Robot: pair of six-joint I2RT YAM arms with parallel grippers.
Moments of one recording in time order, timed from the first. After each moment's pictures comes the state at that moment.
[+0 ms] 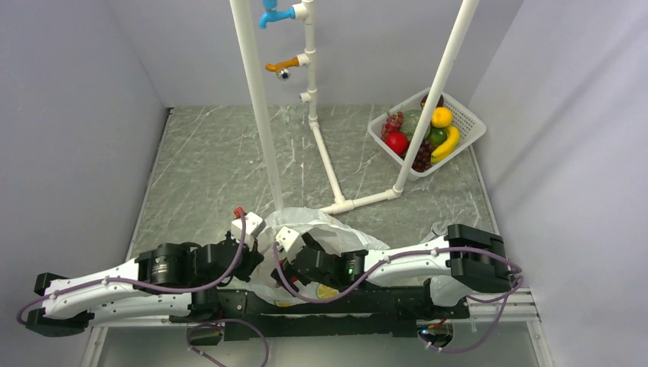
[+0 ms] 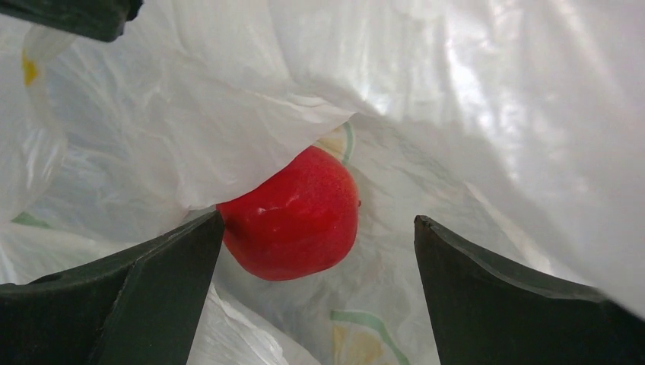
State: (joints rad) left arm -1.36 0.53 0.72 -0.93 -0.46 -0.62; right arm 1.45 1.52 0.78 0.11 0.33 0.26
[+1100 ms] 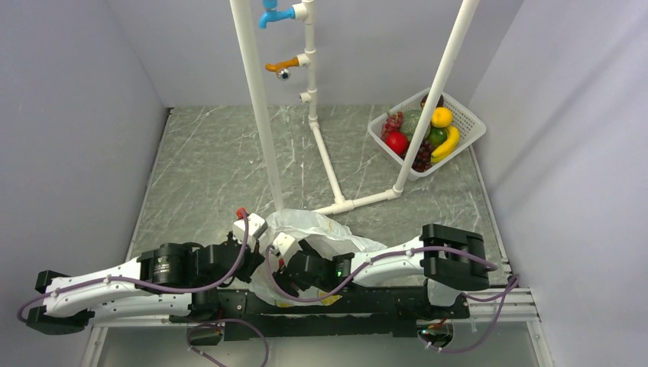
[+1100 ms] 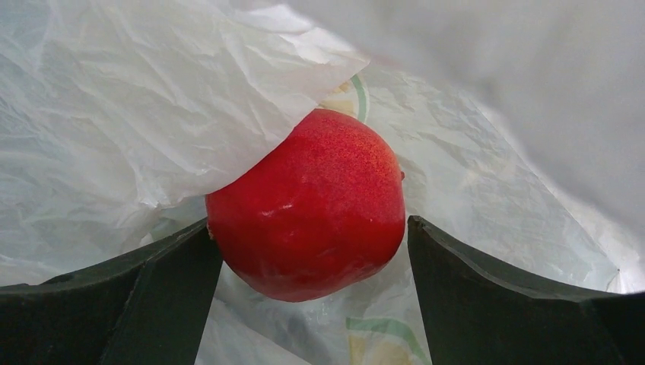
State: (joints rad) left arm -1.38 0.54 0.72 -0.93 -0.46 -0.62; right arm 1.45 1.65 0.80 0.11 0.32 0.35
